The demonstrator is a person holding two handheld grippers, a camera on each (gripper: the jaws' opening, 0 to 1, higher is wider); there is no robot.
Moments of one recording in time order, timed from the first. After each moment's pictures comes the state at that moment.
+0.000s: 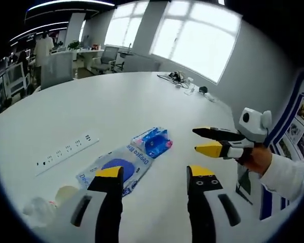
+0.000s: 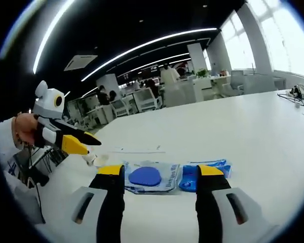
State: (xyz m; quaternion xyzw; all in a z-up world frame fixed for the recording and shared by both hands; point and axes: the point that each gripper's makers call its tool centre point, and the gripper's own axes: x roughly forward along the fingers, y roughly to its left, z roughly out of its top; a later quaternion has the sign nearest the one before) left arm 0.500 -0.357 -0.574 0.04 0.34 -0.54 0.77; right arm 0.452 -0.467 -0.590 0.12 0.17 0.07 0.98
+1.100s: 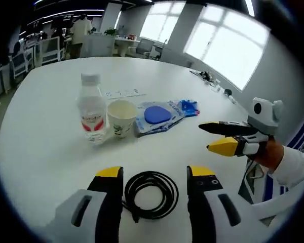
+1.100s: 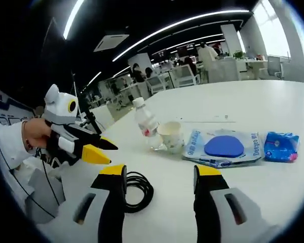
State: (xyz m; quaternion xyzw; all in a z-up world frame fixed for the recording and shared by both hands) left arm 0.460 -0.176 -0.660 0.00 0.41 -0.42 0.81; right arm 0.437 -0.278 -0.647 0.11 0.25 0.23 0.93
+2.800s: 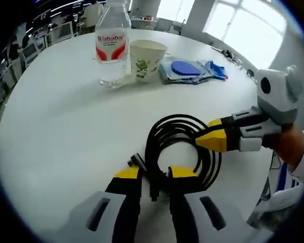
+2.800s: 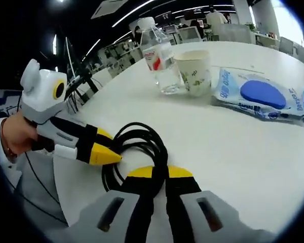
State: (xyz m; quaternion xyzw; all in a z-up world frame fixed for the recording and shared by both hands) left arm 0.438 -0.142 -0.762 0.05 0.47 -0.34 0.81; right arm 0.429 -0.220 -0.764 0.10 0.39 0.24 0.88
